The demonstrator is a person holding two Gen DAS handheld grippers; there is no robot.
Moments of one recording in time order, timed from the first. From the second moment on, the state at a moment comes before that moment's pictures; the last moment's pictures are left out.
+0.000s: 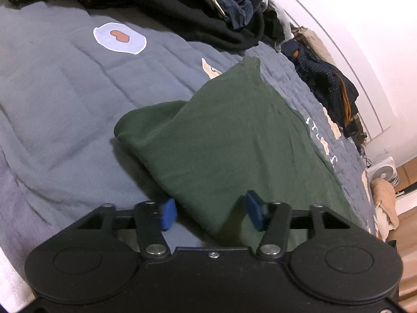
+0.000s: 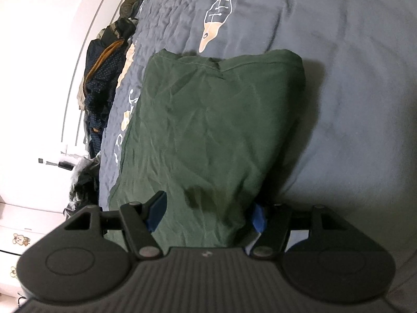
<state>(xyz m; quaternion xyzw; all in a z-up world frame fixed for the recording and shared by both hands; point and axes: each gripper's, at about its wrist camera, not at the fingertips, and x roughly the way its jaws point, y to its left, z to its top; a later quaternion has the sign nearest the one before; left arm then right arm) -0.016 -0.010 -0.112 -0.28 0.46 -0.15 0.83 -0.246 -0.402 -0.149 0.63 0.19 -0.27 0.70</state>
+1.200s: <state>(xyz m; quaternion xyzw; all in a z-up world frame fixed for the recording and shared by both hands) 0.000 -0.011 -0.122 -0.32 0.45 -0.15 0.82 -0.242 -0.396 -0.146 0.61 0.19 -0.28 0.72</state>
